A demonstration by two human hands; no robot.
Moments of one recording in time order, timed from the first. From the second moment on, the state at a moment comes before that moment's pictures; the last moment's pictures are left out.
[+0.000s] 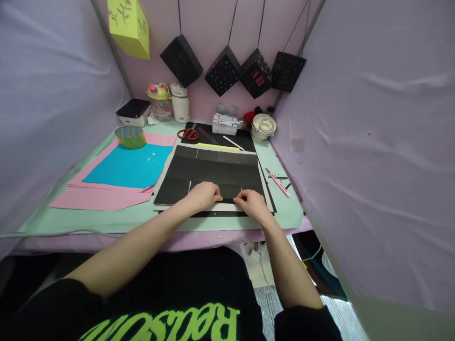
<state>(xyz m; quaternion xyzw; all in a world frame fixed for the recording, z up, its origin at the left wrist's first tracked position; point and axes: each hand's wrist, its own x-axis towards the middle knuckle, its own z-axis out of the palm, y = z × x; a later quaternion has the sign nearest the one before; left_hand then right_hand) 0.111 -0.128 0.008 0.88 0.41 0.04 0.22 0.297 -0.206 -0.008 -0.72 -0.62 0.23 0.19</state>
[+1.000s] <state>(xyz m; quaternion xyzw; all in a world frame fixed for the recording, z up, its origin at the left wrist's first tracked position) 0.106 -0.172 -0.019 0.95 0.28 0.13 0.02 0.297 -0.211 -0.022 -0.65 -0.73 0.05 0.21</state>
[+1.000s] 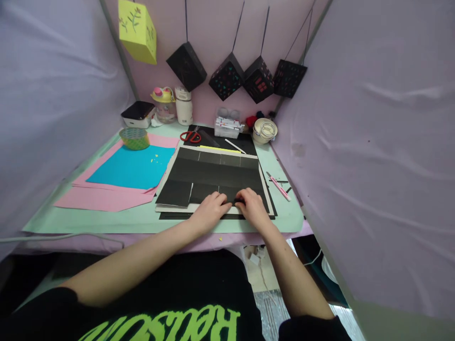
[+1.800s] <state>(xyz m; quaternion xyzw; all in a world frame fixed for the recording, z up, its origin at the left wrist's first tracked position) 0.094 -0.211 -0.048 0.92 0.35 0.16 -0.11 0.261 -0.262 -0.056 -0.68 -0.69 -0.19 0.17</state>
